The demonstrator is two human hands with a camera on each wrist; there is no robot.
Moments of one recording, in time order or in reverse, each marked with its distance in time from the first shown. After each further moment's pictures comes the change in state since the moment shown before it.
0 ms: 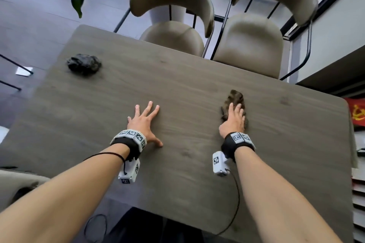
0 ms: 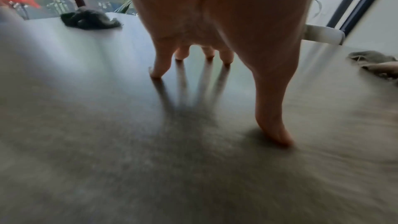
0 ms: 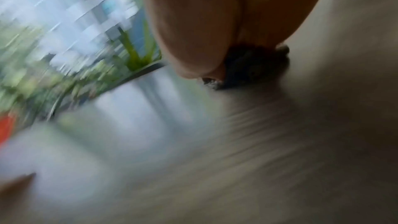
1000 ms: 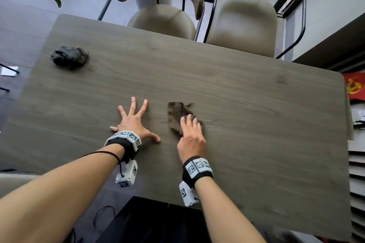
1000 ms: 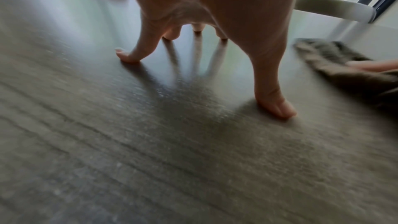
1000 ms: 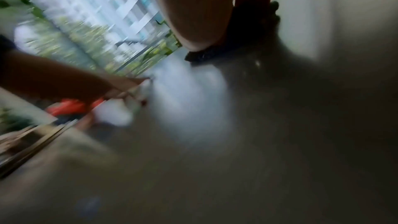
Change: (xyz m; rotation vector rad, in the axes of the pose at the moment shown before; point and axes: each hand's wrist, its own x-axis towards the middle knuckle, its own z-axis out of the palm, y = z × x) left_hand -0.022 -0.006 0.018 -0.147 0.003 -0.177; right_hand -0.132 -0.064 0.087 0.090 0.124 -0.286
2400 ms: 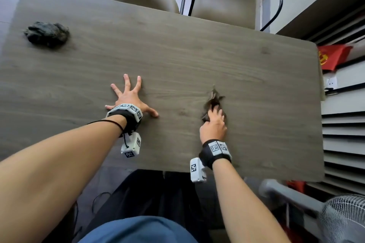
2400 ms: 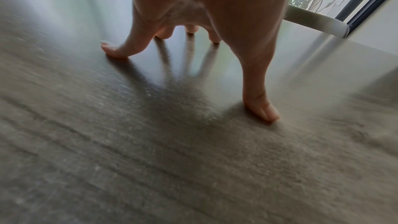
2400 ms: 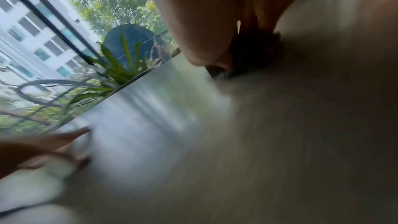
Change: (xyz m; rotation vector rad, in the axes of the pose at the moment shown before) left_hand -0.004 -0.004 -0.004 -0.036 -0.054 0.048; right_hand -0.053 0.040 -0.031 -0.042 0.077 0.448
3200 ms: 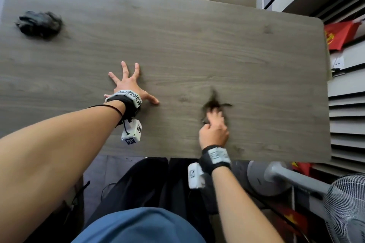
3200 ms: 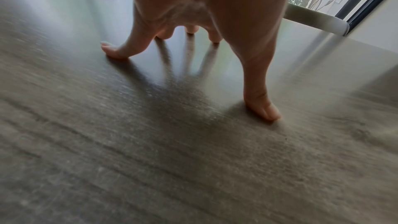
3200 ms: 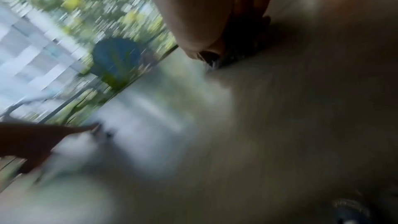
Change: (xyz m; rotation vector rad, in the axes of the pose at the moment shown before) left_hand 0.014 -0.004 0.008 0.020 0.032 0.030; right_hand -0.062 0.017 0.014 0.201 0.140 0.113
